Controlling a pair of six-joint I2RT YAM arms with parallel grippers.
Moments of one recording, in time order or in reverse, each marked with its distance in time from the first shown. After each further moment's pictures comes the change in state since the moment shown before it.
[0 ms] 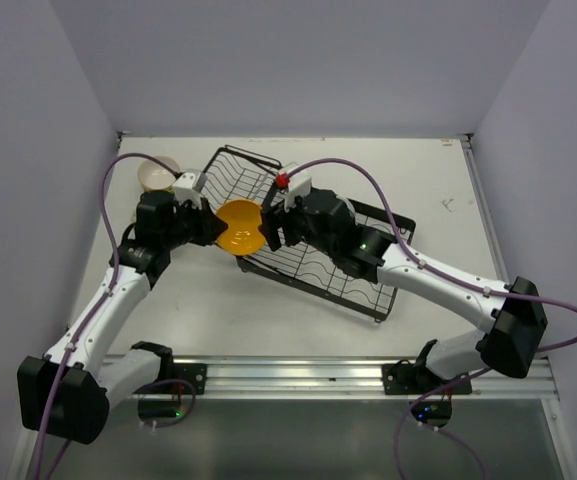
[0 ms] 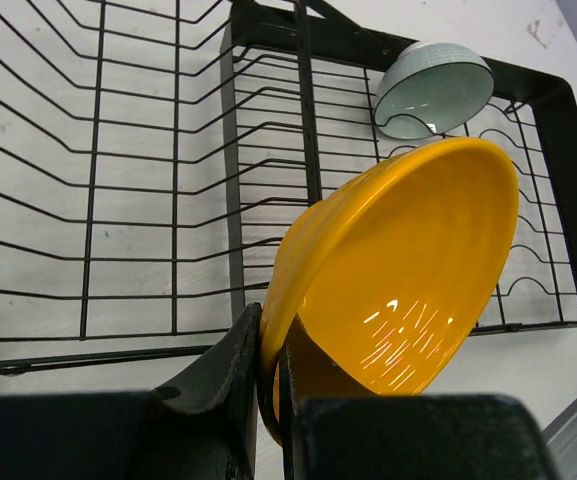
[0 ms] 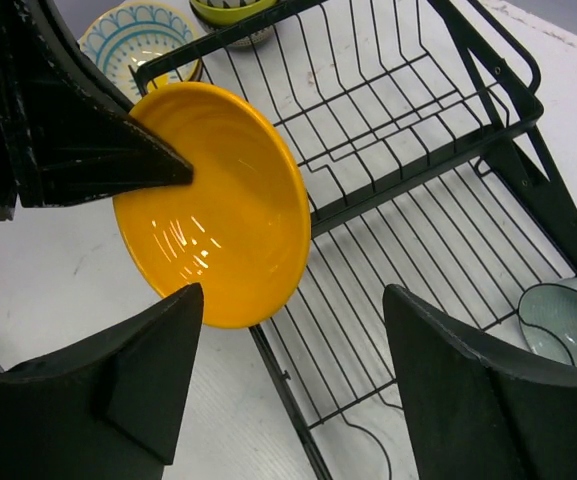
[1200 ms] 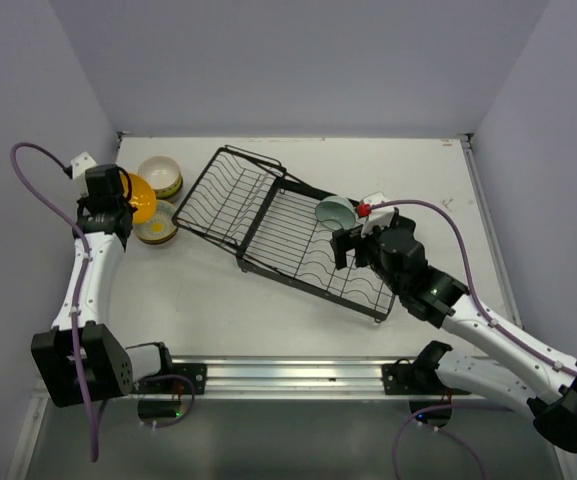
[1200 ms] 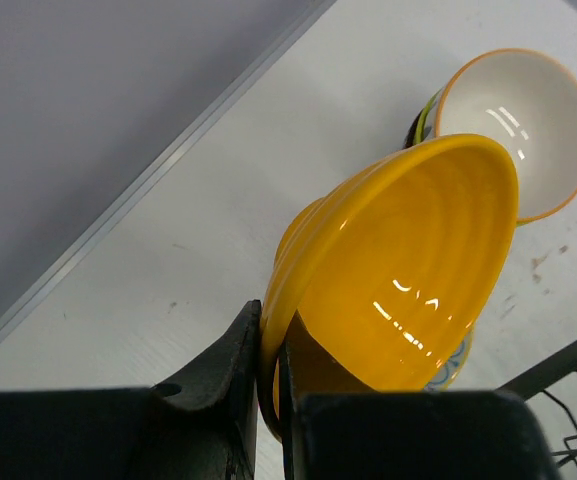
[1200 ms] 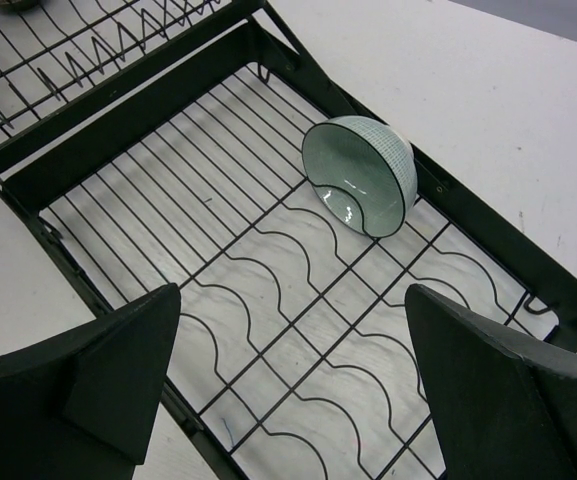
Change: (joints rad) left arm 0.394 0.187 0.248 -0.212 -0.792 -0.193; right arm -0.165 -0.529 -0.459 -0.051 0.167 -0.064
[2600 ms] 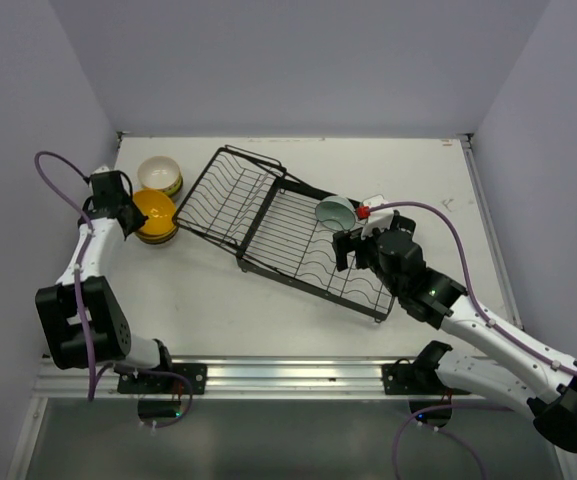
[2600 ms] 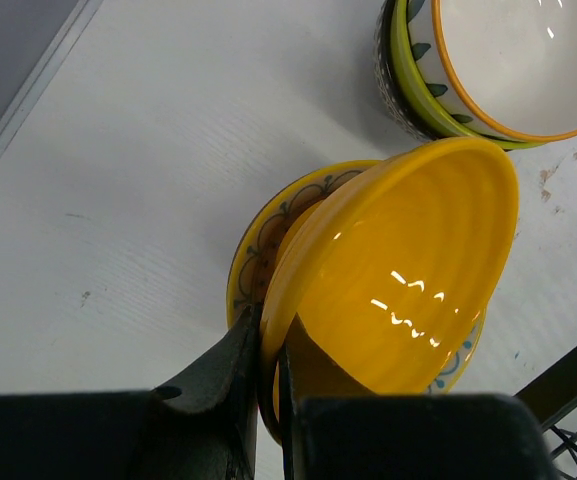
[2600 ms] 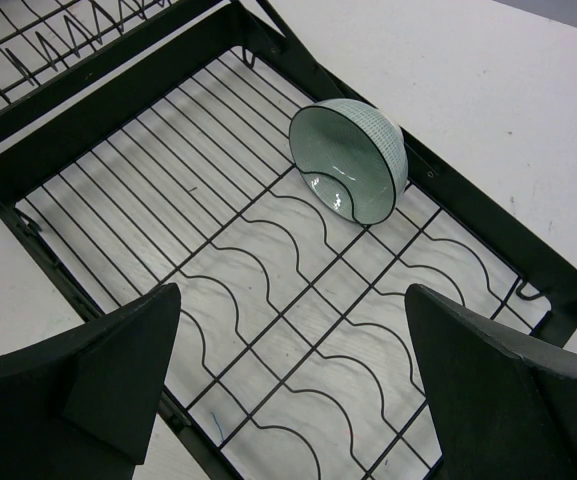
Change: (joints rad) left arm 0.058 0.206 -0.034 0.031 0.258 0.025; right arm 0.000 0.000 -0.025 0.004 0.027 0.000
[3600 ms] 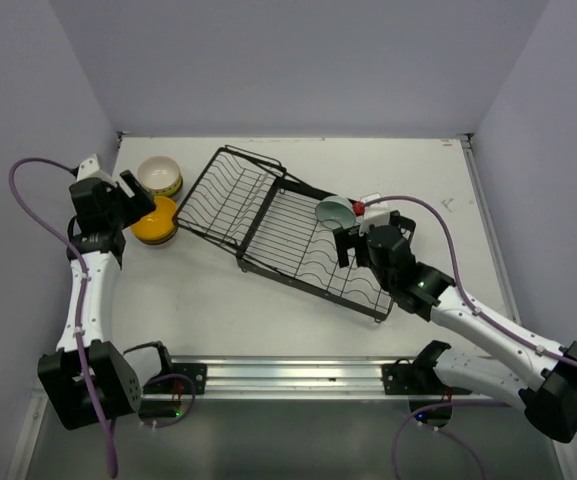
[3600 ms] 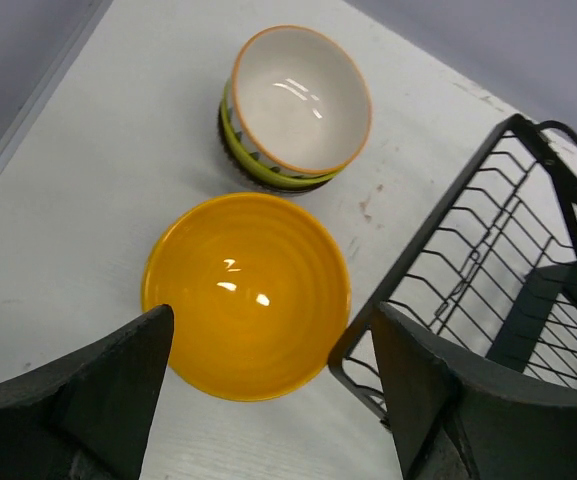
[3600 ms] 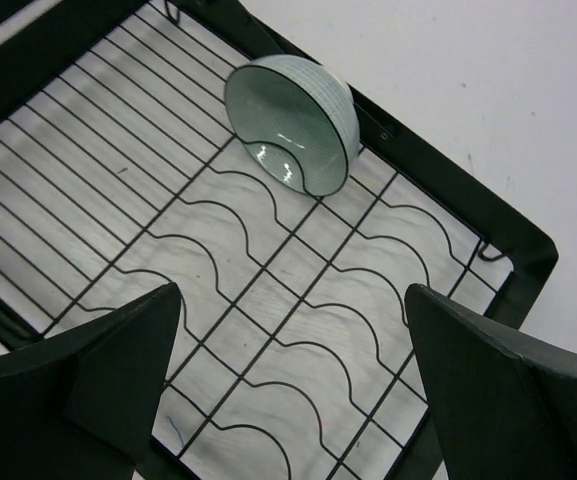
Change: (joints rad) left arm 0.037 -0.297 -0.108 0.147 0.230 0.033; right arm -0.022 0.080 0.000 -0.010 0.087 0.008
